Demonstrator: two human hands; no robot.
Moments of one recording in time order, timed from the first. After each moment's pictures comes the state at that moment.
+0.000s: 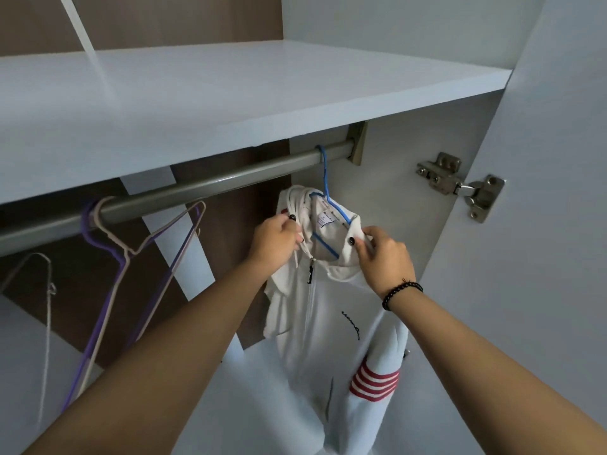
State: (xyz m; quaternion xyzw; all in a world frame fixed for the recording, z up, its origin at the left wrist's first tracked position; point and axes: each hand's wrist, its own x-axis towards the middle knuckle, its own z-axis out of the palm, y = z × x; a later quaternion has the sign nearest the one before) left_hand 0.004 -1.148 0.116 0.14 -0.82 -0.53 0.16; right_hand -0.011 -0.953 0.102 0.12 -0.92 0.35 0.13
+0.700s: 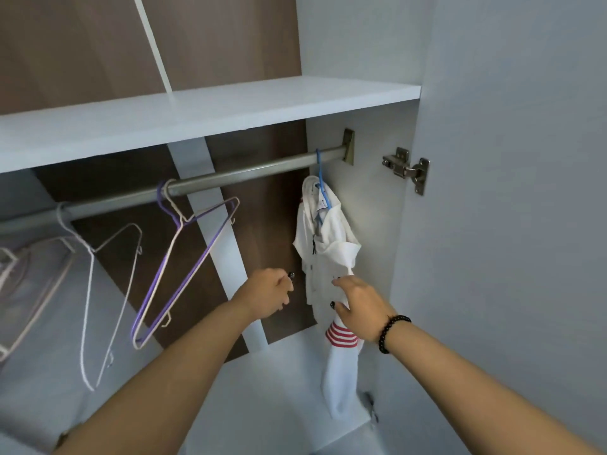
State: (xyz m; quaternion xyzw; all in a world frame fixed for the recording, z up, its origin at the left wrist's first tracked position) left_hand 0.183 -1.088 0.110 0.18 -0.92 -0.35 -0.01; right_hand 0.118 -0.891 0.085 0.34 -0.91 0.24 -0.07
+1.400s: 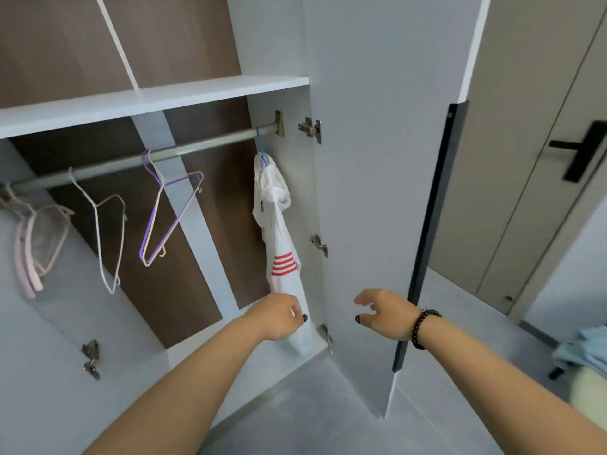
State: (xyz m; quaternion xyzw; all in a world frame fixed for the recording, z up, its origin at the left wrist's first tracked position) left_hand 0.421 -0.894 0.082 0.04 -0.96 -0.20 -0.17; right_hand 0.375 -0.660 0.085 0.22 -0.93 0.23 -0.19
